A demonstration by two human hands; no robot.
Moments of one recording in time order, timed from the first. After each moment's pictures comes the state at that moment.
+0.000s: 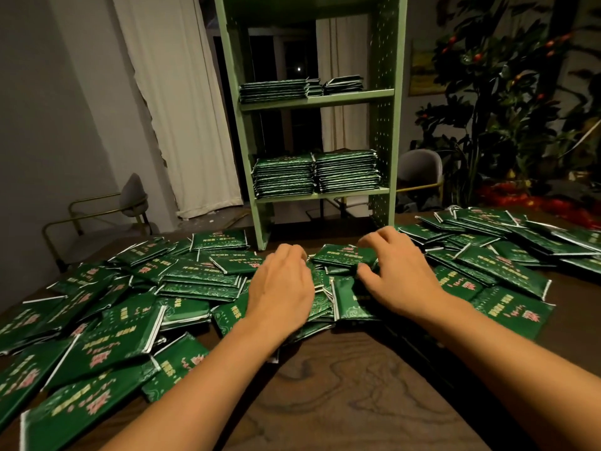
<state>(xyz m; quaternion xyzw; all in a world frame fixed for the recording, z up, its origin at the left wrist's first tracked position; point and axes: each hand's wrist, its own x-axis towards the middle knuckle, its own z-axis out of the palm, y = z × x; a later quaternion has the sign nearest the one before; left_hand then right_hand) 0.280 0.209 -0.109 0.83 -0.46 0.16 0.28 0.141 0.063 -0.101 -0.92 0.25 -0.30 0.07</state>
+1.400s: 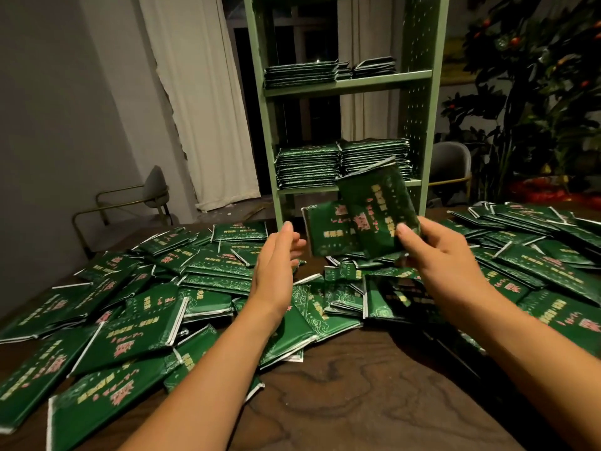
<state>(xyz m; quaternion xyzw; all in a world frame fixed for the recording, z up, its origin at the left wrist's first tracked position) 0.300 0.223 -0.099 0.64 -0.28 -0.12 0.70 0.141 0.085 -0.091 -0.73 0.15 -0.42 0.52</state>
